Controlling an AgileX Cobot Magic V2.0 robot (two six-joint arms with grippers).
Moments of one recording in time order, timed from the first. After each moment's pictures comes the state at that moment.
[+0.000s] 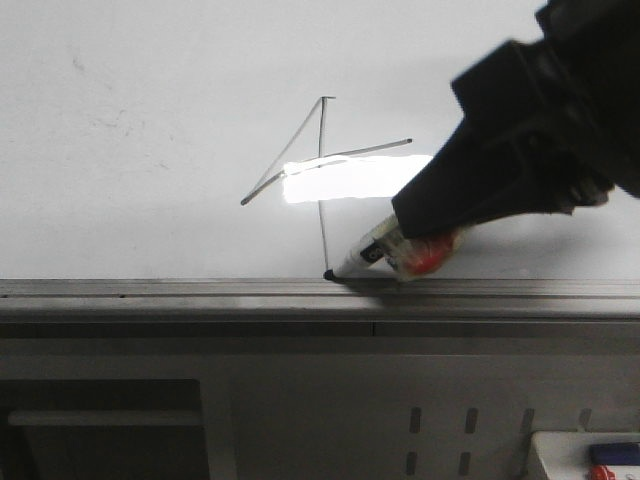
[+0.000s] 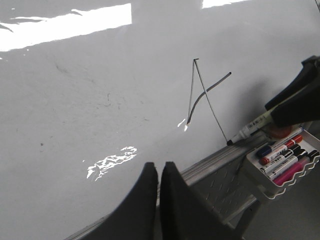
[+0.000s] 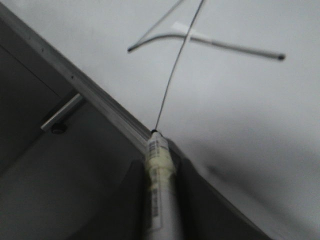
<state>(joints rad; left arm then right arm) -0.42 0.46 -0.39 -0.73 0.41 0.69 0.55 1.19 -0.60 1.01 0.34 -0.96</state>
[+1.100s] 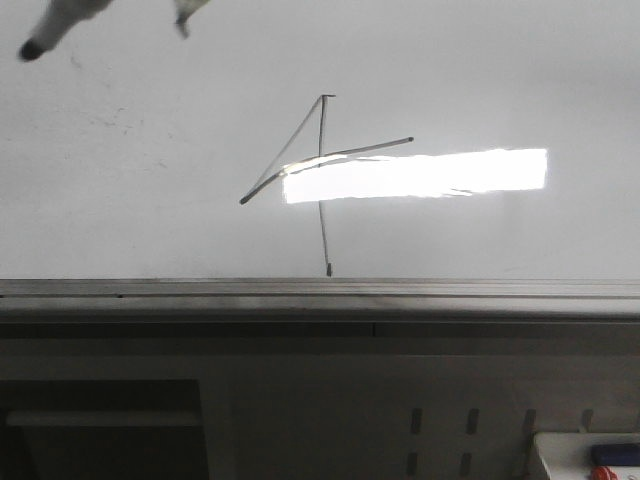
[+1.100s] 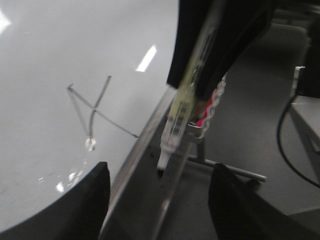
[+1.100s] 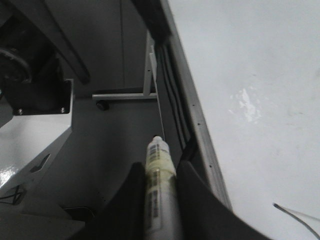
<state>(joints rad) -0.43 0.69 -0.81 -0.77 0.99 1.07 0.89 1.13 -1.00 0.69 0.63 -1.03</state>
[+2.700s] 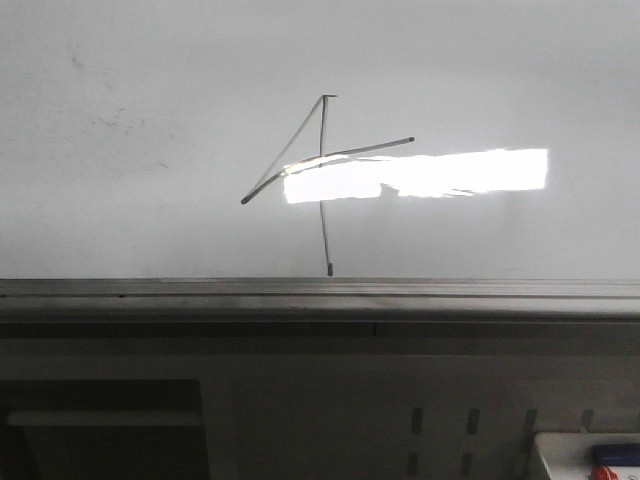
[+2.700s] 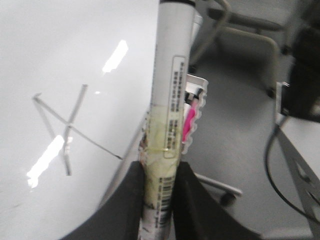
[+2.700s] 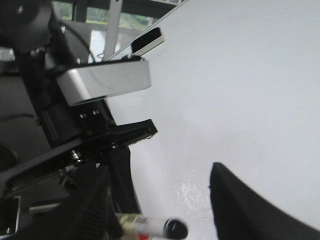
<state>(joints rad) -0.56 0.87 -0.78 -0.85 0.74 1.03 0.91 0.92 -0.99 0.73 0.33 -0.99</state>
